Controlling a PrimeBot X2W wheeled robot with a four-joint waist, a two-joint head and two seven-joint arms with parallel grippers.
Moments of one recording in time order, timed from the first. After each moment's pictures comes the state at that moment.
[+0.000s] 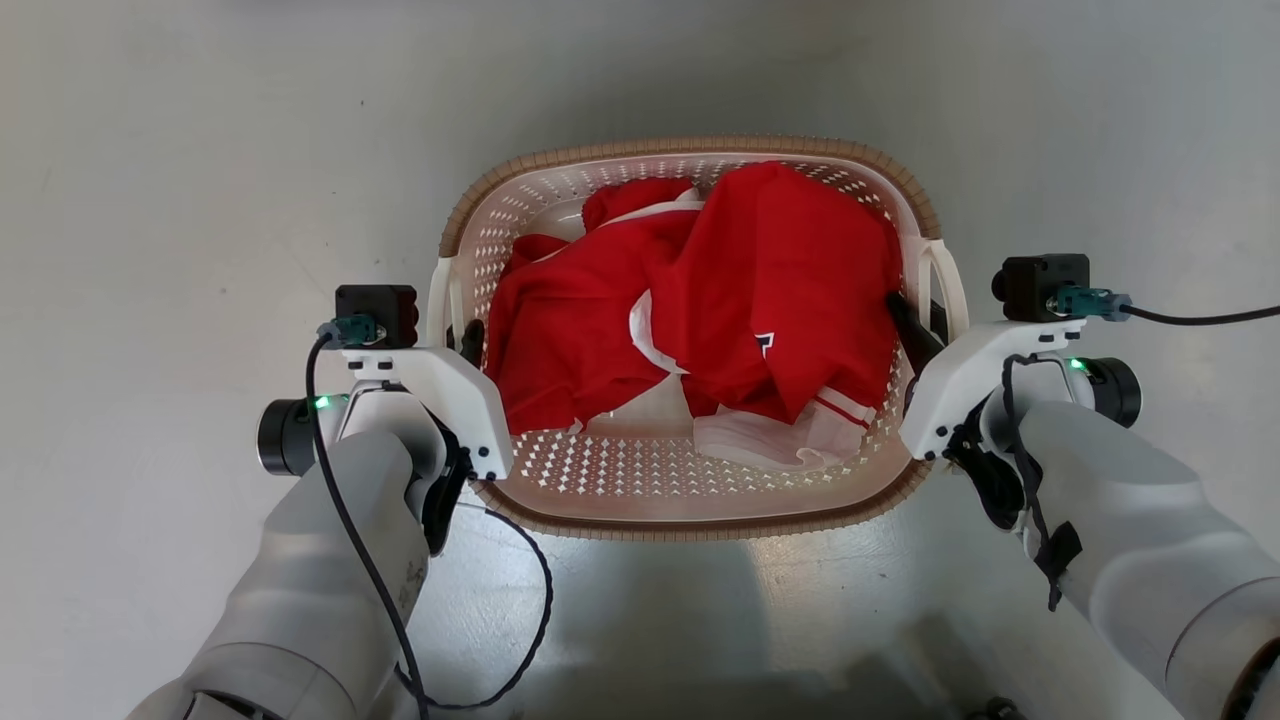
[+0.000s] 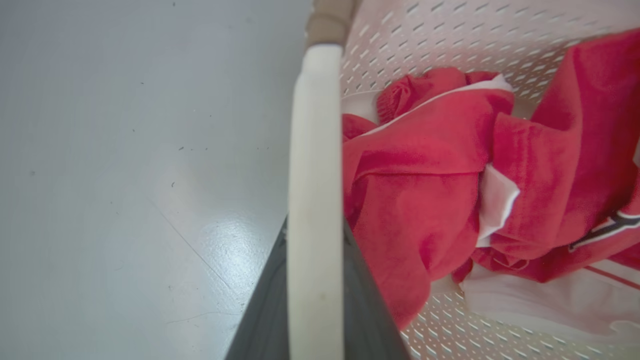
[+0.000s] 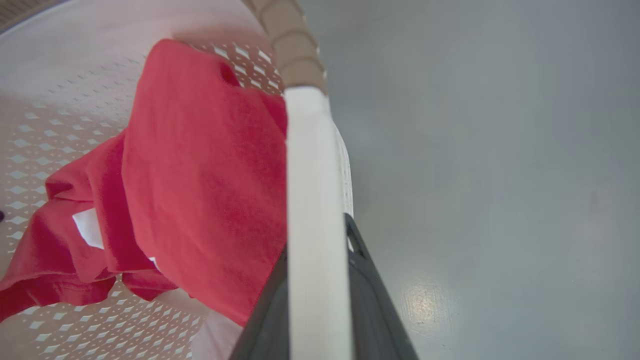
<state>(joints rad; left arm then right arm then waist) -0.91 0.03 -0.69 1.30 -0.82 -0.06 -0.23 -0.97 -0.21 1.26 1.14 1.37 0.12 -0.23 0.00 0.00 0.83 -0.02</state>
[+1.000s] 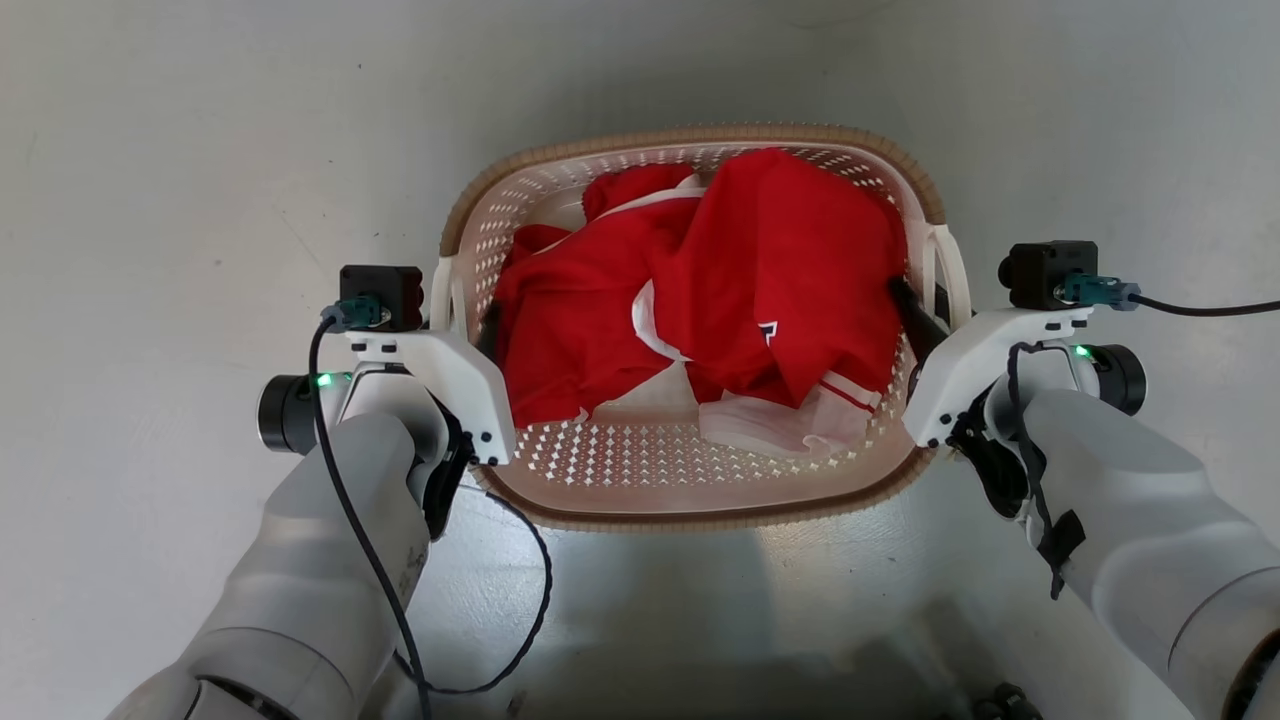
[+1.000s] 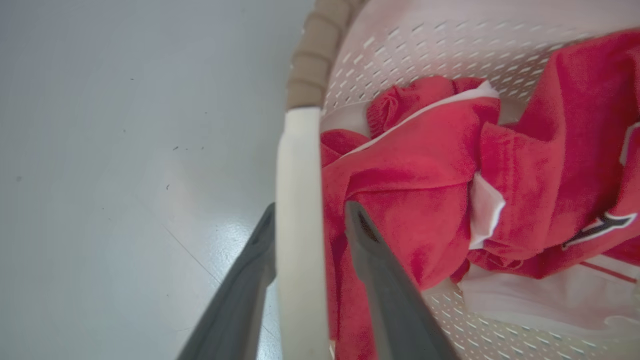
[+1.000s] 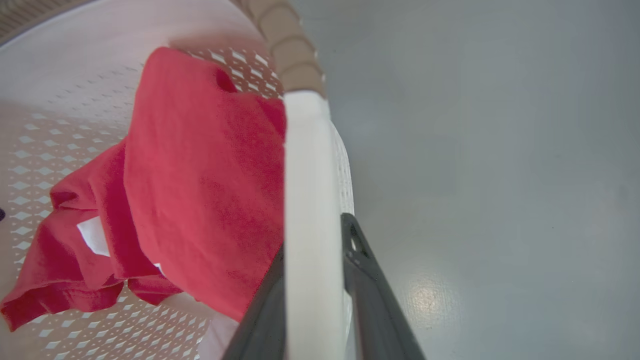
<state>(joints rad) -0.94 0.03 -0.75 1.29 -0.85 -0.06 -0.25 -0.99 -0.21 1.26 1.15 1.38 0.12 -0.25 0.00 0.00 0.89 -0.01</state>
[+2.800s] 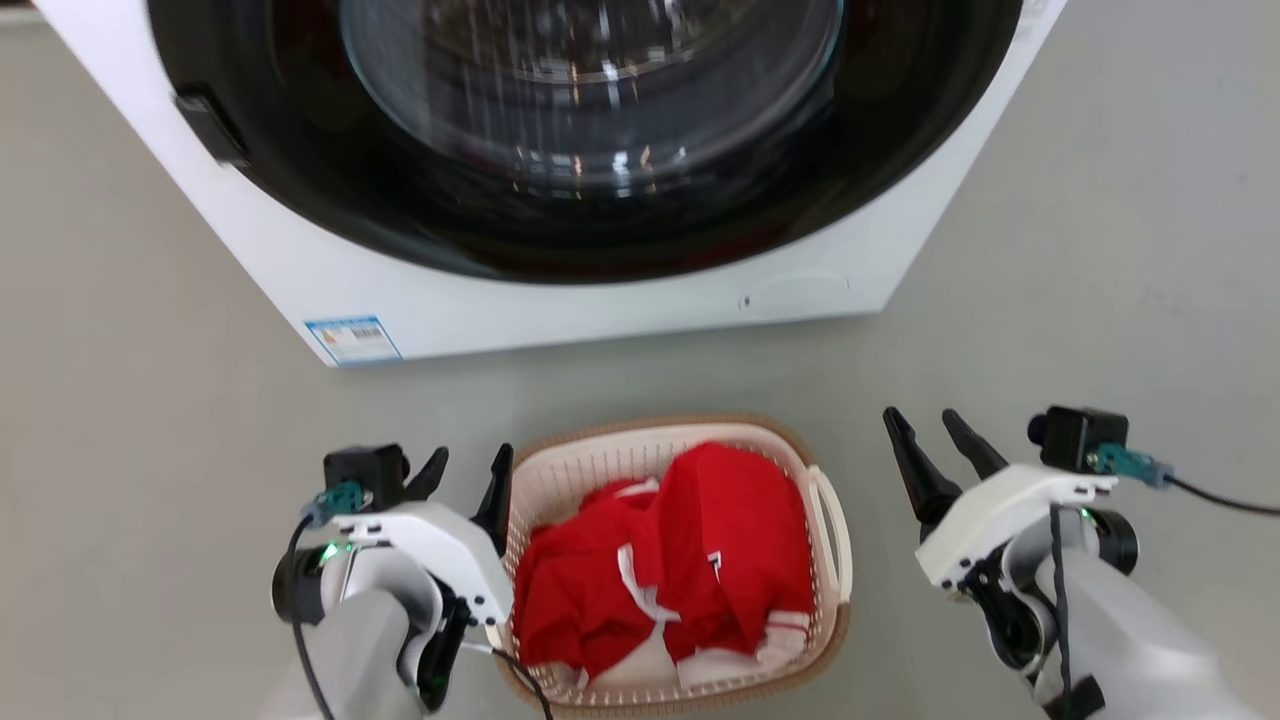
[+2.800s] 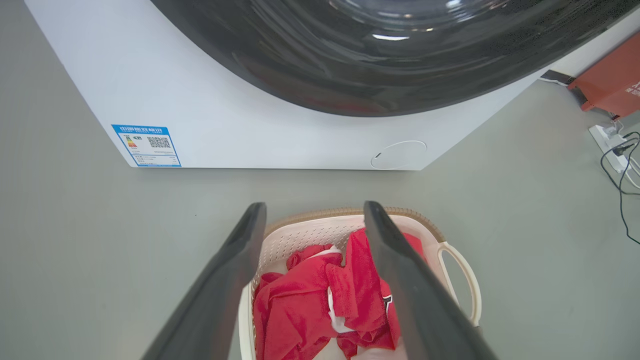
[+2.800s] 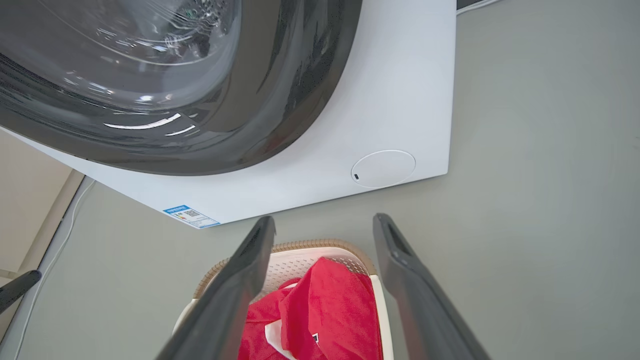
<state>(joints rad) -0.54 0.10 -0.49 0.92 -0.68 -0.03 -0.25 -0.62 -0.24 0.73 0.91 1.03 0.12 -0.25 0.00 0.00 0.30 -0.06</state>
